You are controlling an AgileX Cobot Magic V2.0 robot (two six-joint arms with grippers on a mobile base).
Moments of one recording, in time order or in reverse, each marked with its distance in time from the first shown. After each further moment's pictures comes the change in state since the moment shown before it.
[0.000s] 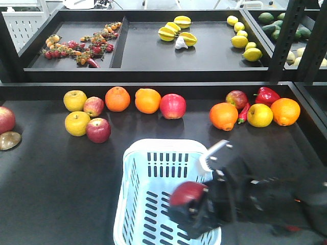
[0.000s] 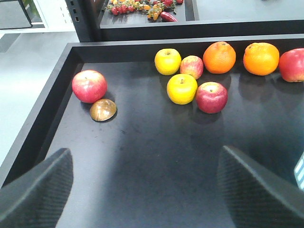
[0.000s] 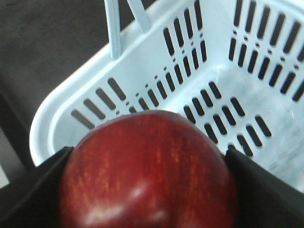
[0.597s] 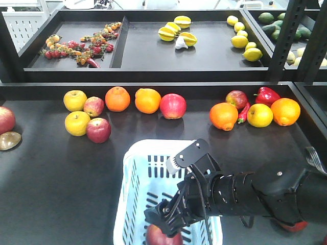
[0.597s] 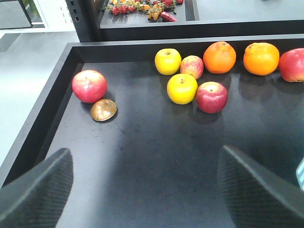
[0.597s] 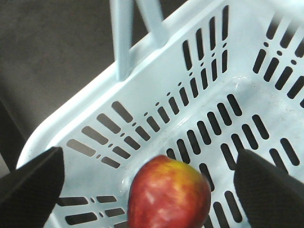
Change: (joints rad) left arm 0.000 0.000 0.000 0.000 0.000 0.000; right arm 0.078 0.163 -0.102 0.012 -0.042 0.017
